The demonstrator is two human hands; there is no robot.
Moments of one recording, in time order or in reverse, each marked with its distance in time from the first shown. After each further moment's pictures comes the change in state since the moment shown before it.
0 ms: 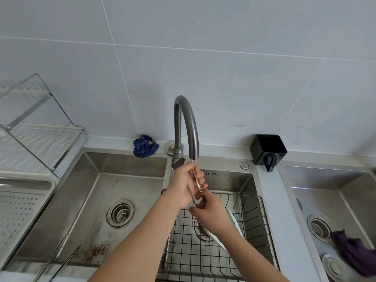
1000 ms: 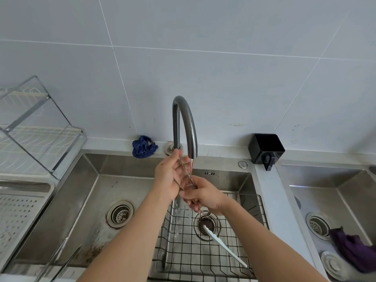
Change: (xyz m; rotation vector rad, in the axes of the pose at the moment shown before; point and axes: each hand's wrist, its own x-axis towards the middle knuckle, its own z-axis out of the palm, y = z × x) left_hand 0.000 0.024 -0.023 -0.169 0.071 0.206; right_hand 0.038 -0.039 -0.025 0.482 -0.595 -0.040
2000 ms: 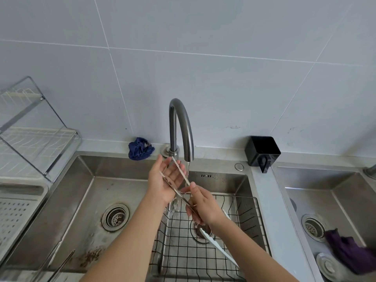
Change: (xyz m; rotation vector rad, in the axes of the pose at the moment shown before) left_hand 0.014 -0.009 -0.016 -0.188 0.042 -0.120; right_hand -0.023 0.016 0.024 -0.062 0.407 -0.004
